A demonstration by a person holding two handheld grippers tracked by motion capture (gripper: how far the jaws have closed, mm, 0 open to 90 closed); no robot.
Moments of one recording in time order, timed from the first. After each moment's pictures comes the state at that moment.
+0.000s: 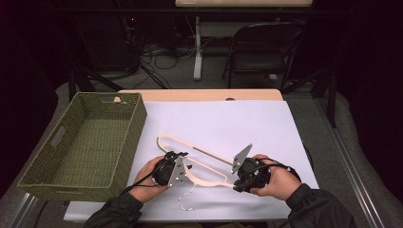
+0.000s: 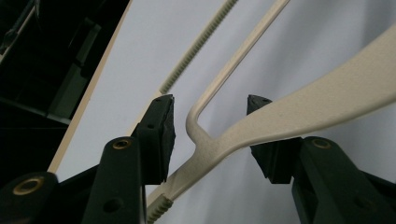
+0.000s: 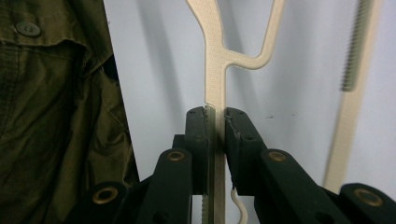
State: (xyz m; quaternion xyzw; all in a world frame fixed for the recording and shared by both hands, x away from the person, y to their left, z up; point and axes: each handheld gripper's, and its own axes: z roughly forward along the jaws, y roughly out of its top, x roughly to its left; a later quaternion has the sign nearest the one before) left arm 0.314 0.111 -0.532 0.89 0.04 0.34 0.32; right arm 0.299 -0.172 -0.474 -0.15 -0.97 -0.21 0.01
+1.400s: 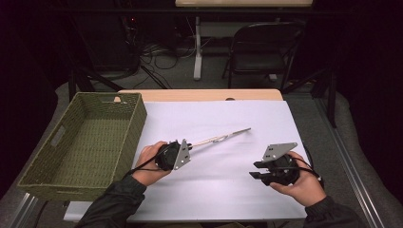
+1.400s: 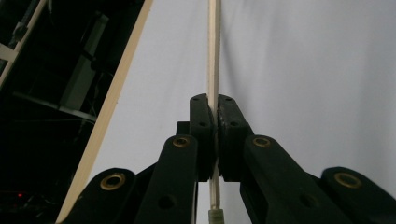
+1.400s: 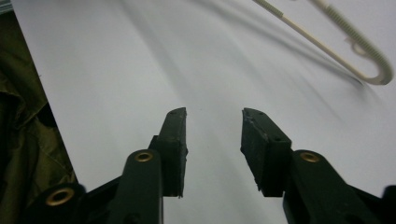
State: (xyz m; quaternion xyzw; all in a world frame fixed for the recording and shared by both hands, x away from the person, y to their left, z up) left arm 0.339 0.097 -0.483 0.89 0.05 0.34 0.30; right arm 0.287 -0.239 -0.456 -0.25 -0.90 -0.32 -0.13
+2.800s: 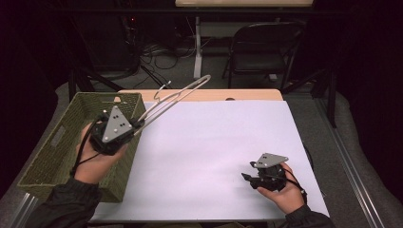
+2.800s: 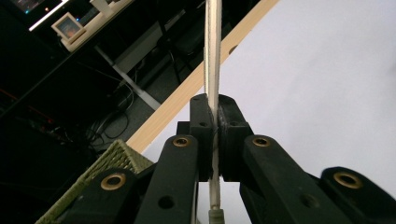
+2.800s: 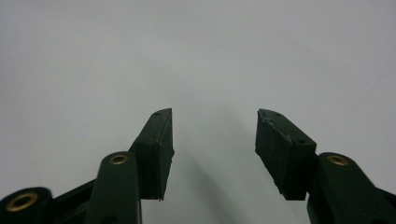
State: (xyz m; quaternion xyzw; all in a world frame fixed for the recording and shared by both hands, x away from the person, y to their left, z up) left arm 0.308 0.211 -0.353 0.82 0.24 0.36 0.37; right arm 0.294 -0.230 -0.524 -0.32 -0.86 -0.36 -0.19
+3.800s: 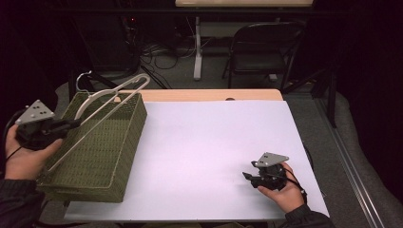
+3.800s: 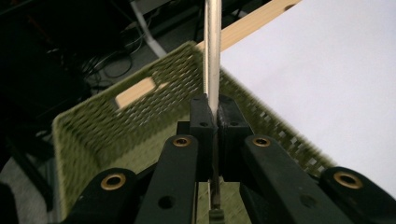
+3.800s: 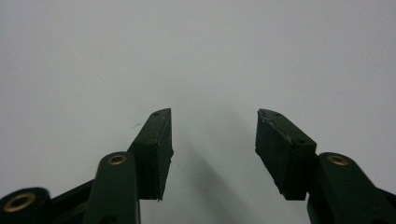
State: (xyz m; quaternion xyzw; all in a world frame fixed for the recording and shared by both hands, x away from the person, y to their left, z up) left arm 0.323 0.380 -0.364 0.80 0.38 0.30 0.36; right arm 0.298 -0.234 -0.531 -0.33 -0.85 -0.36 -0.20
